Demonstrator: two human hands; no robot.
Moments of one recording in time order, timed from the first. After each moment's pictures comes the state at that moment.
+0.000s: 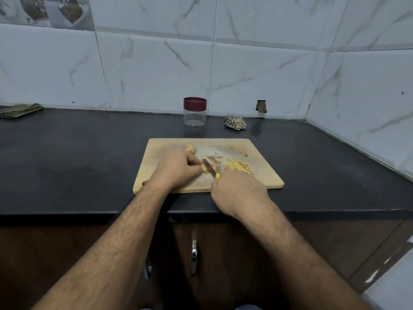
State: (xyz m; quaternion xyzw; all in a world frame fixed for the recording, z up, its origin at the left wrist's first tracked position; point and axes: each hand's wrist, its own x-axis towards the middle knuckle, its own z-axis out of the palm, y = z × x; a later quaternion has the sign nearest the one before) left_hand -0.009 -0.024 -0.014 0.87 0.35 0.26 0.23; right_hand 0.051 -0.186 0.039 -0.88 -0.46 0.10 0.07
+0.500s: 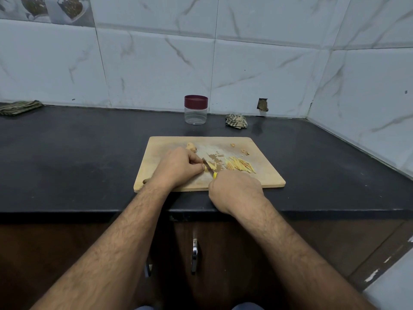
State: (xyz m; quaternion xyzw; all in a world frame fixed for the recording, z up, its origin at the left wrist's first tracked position) left_hand -0.009 -0.022 -0.015 0.87 0.36 0.26 0.22; right_hand 0.047 -0.175 0.037 -0.88 -0.46 0.10 0.04
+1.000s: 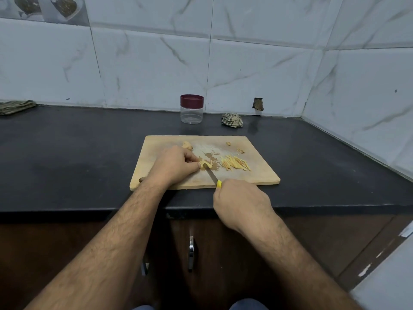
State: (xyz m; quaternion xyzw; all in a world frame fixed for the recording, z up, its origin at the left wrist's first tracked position) left_hand -0.011 -0.027 -0.013 0.87 0.35 0.27 0.22; right_hand 0.051 -0.201 0.019 -0.89 -0.45 0.10 0.06
